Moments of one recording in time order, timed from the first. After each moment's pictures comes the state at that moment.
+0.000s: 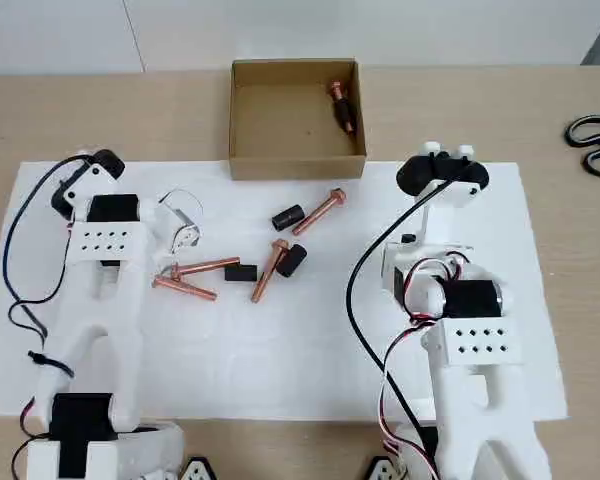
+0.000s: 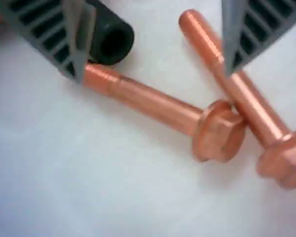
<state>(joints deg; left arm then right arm) -4.9 -7.5 22.6 74.9 51.6 -5.7 -41.7 47.9 57.2 -7.7</state>
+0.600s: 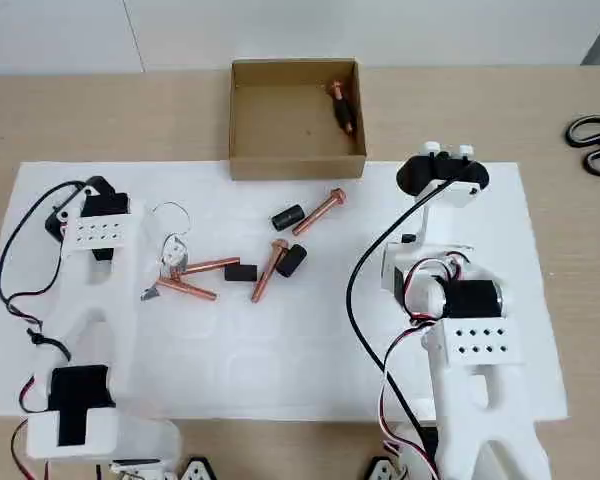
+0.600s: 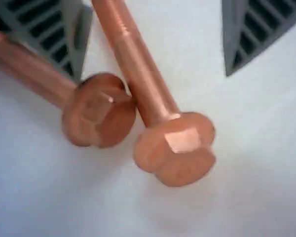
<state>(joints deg) -9.4 0.0 22.6 79.7 51.6 -5.7 -41.7 47.9 57.2 -7.7</state>
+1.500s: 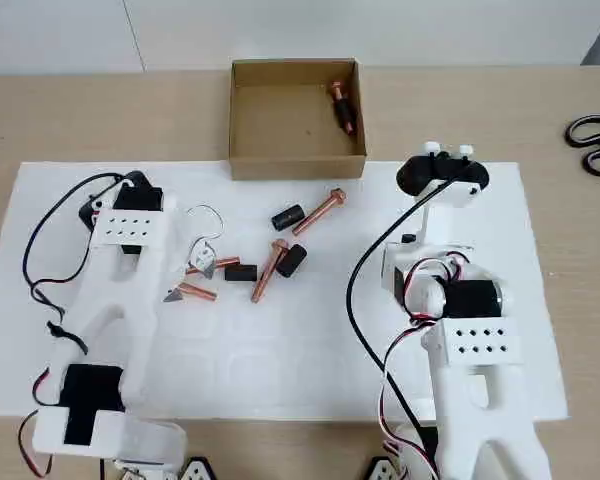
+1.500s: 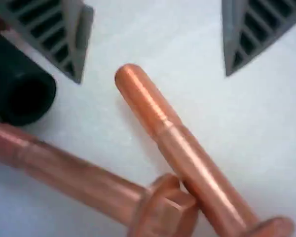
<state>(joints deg) -1.2 0.1 19.6 85.3 51.6 -5.7 -41.7 47.9 57.2 -7.7</state>
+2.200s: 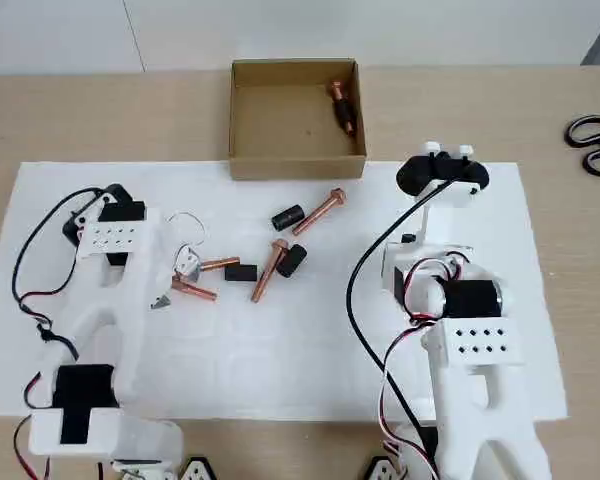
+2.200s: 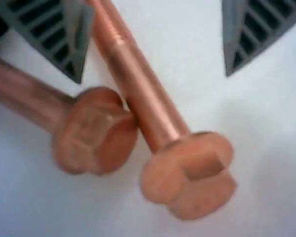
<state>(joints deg) -6.2 0.1 26.5 77.1 51.6 -5.7 -41.7 47.9 57.2 -7.7</state>
